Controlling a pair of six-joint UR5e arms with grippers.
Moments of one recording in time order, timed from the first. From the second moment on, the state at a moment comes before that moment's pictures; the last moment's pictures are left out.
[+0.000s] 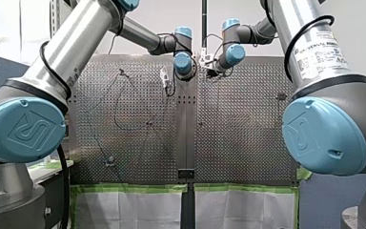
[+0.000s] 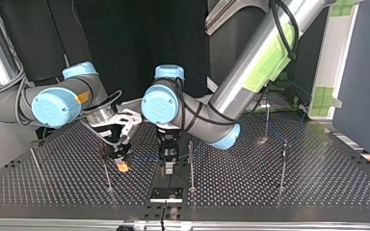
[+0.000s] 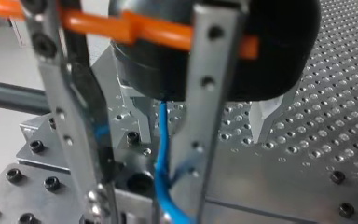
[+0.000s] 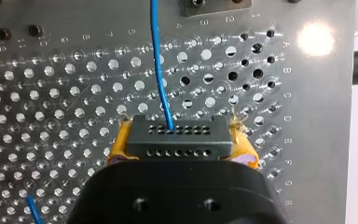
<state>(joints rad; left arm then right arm) -0.54 -2.10 -1.09 -3.11 -2.04 -1.77 2.06 -1.11 1.12 0.06 1.41 1.71</state>
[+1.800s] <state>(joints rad) -0.58 -2.05 -1.33 -2.97 -2.10 -1.82 2.06 -1.12 1.26 0.07 1.41 1.73</state>
